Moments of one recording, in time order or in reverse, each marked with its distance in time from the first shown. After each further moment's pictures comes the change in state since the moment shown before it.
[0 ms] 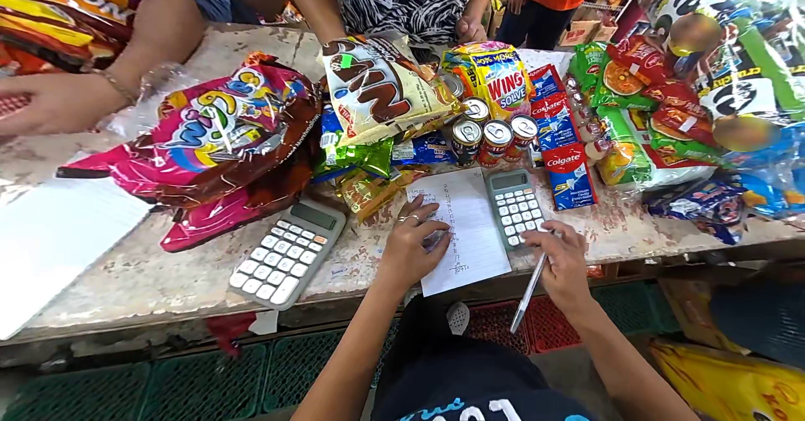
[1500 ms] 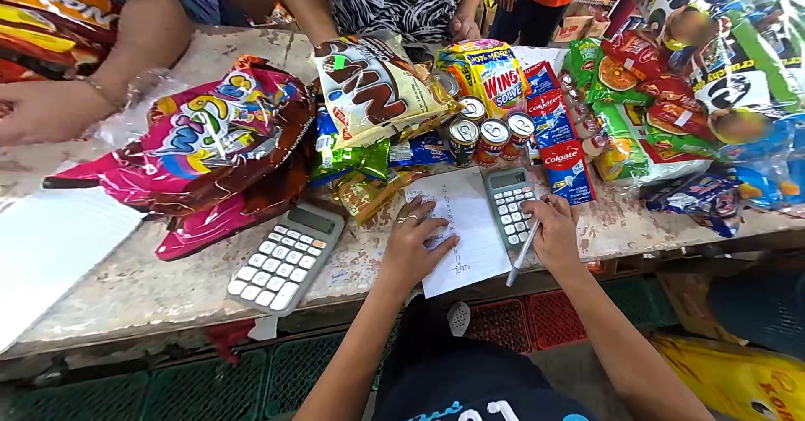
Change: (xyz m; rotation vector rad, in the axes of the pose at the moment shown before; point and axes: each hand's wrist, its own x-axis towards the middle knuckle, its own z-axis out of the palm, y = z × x) left_hand 0.001 -0.003 0.003 0.038 -0.032 -0.025; right_hand 0.024 0.003 0.030 -0.147 0.006 -0.004
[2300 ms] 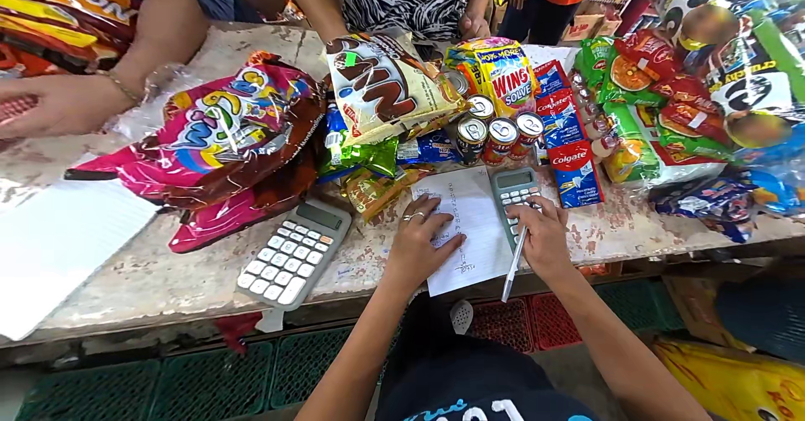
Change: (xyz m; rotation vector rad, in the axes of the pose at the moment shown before) left_hand 0.002 0.002 0.000 0.059 -0.020 -0.019; right_hand 0.004 -0.023 0.011 0.029 -0.066 -0.053
